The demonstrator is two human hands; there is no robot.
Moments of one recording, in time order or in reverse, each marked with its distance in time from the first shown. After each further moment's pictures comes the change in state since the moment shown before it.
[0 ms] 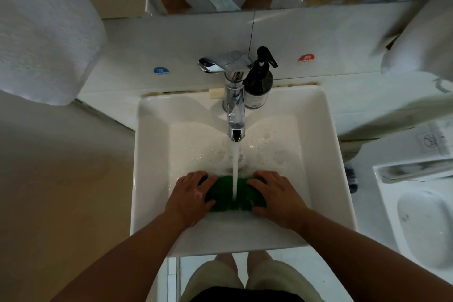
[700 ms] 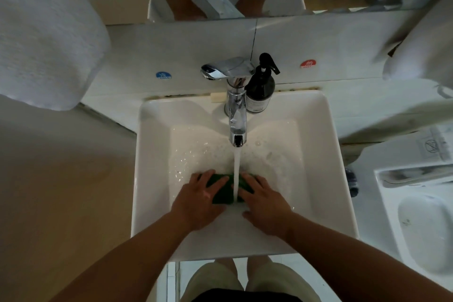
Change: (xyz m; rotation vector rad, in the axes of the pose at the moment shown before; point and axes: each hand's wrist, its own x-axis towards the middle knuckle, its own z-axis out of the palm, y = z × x) left_hand 0.010 0.013 -0.006 0.009 -0.143 -0.054; right_hand 0.011 -0.037 -0.005 -0.011 -0.099 -0.008
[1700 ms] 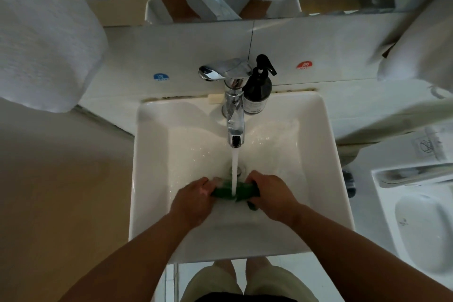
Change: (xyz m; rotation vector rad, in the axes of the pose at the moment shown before) left_hand 0.005 0.001 0.000 -0.212 0.174 0.010; right_hand 0.008 0.019 -0.019 0.351 0.120 0.143
